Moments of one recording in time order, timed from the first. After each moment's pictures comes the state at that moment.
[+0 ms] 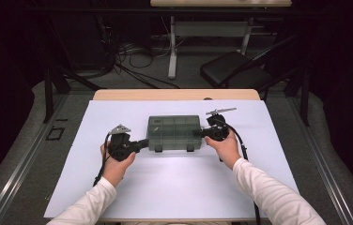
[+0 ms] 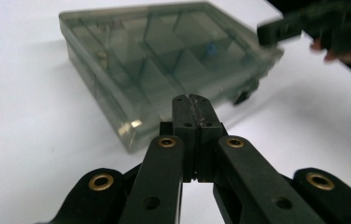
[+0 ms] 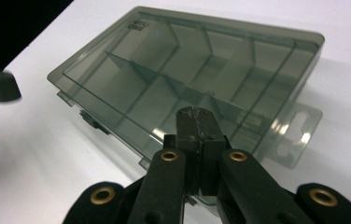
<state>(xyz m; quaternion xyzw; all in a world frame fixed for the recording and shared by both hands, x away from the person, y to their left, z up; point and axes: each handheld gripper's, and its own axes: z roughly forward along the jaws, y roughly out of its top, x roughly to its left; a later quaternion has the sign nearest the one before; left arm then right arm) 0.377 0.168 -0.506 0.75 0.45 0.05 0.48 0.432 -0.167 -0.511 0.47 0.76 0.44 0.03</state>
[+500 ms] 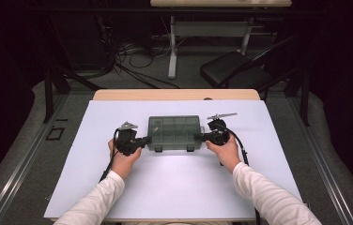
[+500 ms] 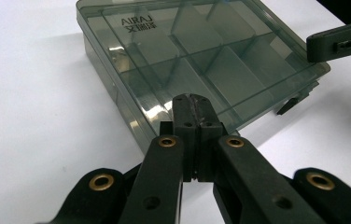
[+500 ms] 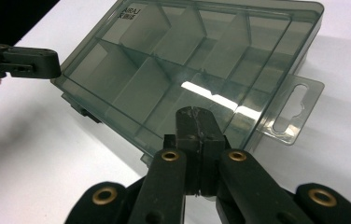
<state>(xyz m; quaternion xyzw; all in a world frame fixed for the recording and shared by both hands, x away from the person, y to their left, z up) 0.398 0.158 -0.529 0.76 0.47 0.08 0.44 0.427 -0.170 -0.525 0.48 0.76 0.44 0.04</state>
